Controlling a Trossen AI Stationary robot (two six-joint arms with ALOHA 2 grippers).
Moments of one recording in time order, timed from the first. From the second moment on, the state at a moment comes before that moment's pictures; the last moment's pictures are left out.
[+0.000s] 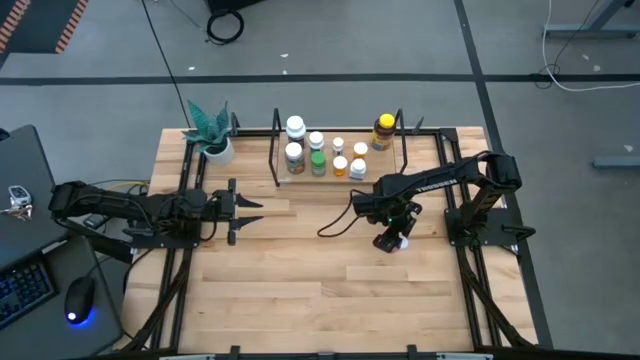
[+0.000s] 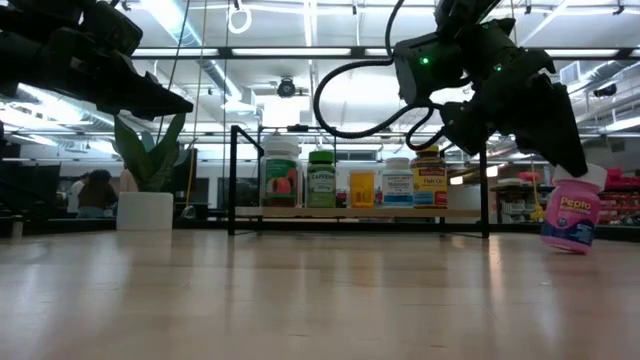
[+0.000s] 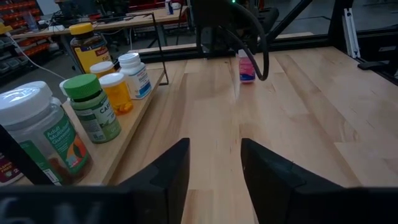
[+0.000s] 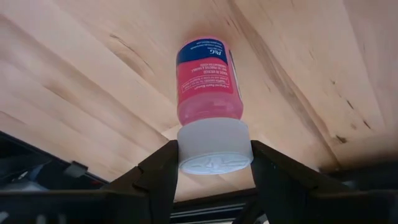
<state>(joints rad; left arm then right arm) -0.05 0.53 0.14 0.20 -0.16 0.09 -0.02 1.70 1.11 -1.24 -0.41 0.63</state>
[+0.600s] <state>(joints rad) -0.05 0.53 0.14 0.20 -0.16 0.09 -0.02 1.70 1.11 -1.26 -0.40 0.63</state>
